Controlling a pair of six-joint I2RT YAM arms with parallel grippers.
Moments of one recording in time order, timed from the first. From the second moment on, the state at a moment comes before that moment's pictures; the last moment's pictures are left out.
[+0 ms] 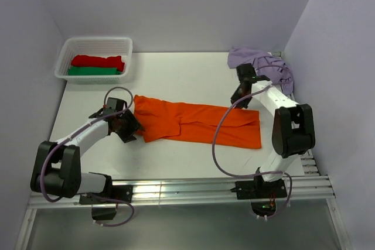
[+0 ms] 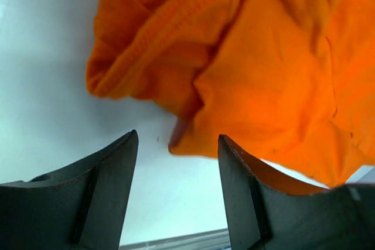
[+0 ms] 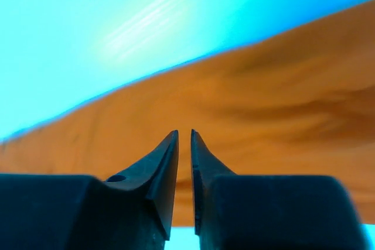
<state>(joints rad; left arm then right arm) -0.20 1.32 0.67 -0.46 0.17 -0.90 0.20 1.68 1.20 -0.69 0.09 0.80</state>
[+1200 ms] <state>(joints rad) -0.26 2.18 1.55 -0.26 0.08 -0.74 0.38 1.58 0.87 -0.78 0.13 0.90</state>
